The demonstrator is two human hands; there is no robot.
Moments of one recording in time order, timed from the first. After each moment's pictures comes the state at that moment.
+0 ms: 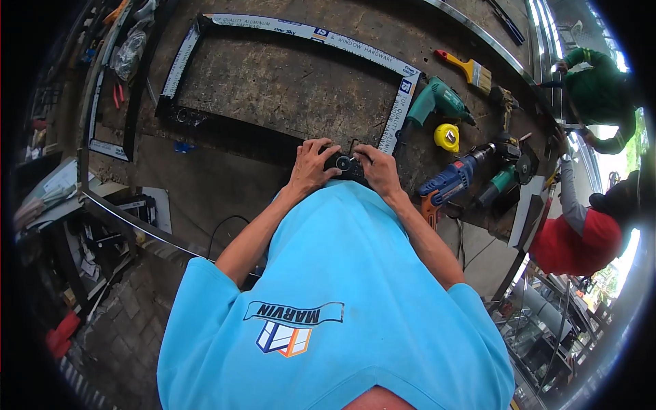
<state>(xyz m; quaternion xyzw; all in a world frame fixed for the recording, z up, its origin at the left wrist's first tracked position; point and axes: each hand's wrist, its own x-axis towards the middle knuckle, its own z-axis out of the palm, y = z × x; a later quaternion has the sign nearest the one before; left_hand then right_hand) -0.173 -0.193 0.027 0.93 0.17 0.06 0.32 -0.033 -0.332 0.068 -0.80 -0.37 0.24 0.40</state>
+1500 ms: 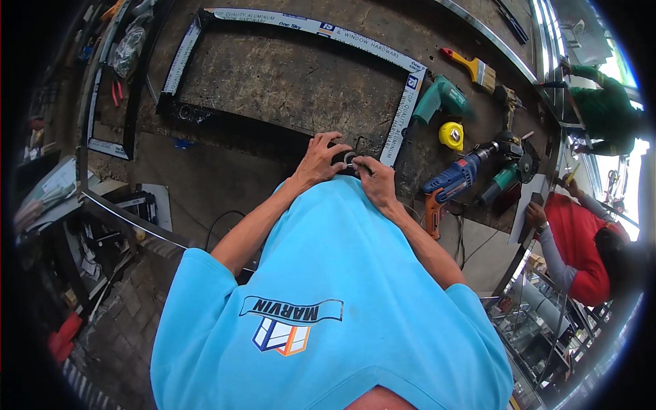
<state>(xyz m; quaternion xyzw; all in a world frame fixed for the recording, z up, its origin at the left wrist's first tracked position) -0.165 -0.181 0.022 0.90 0.12 0.06 0.41 -0.068 -0.338 0.060 -0.80 -0.30 0.27 0.44</state>
